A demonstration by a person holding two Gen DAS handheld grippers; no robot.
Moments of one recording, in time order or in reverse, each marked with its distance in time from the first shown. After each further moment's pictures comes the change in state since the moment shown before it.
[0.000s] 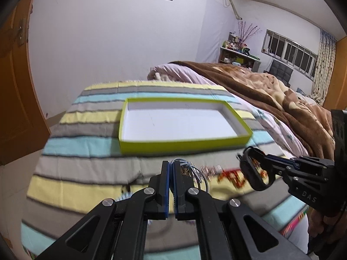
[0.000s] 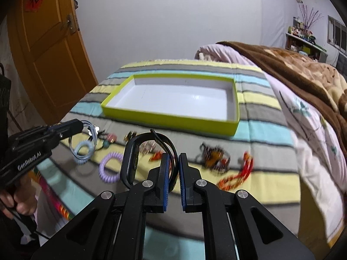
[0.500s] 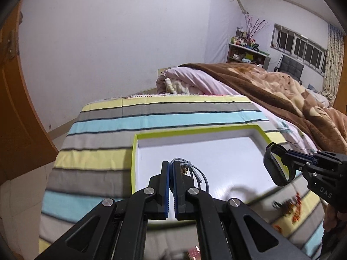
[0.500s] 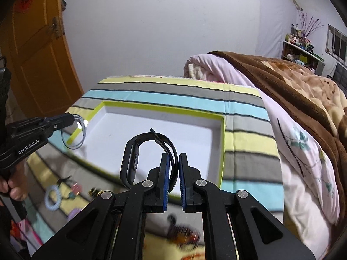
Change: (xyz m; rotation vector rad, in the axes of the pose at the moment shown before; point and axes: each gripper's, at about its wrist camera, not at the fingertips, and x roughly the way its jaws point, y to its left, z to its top) left arm 0.089 0.029 0.088 0.039 0.034 0.065; right arm 0.069 -0.037 0.083 -0.014 0.009 -0.062
